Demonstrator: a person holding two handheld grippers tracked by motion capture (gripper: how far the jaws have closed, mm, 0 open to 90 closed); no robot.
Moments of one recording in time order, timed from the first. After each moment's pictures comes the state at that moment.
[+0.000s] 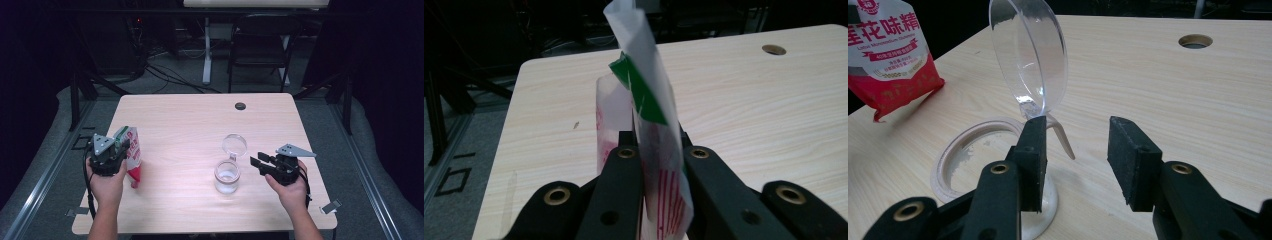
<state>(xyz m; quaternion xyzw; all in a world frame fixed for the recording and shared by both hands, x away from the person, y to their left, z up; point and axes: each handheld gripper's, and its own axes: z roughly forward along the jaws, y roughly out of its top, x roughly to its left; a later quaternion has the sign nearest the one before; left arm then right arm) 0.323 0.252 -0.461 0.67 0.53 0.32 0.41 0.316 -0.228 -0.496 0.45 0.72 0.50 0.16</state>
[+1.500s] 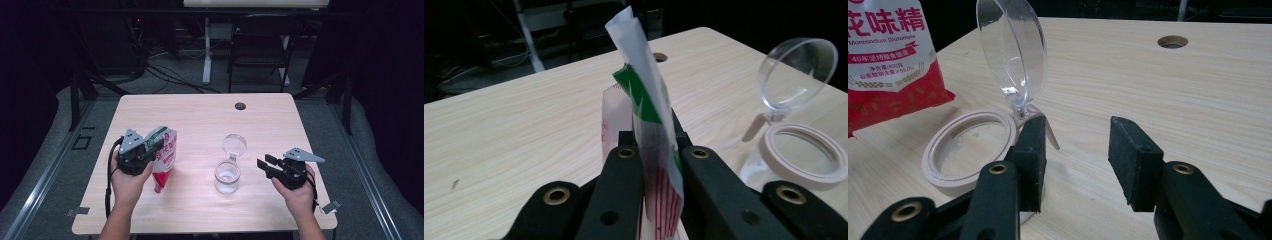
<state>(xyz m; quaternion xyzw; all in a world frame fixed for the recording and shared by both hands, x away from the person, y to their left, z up) 0.315 0.181 -0.434 0.75 0.40 0.24 0.47 0.303 -0.243 -0.494 0.46 0.71 0.49 0.18</state>
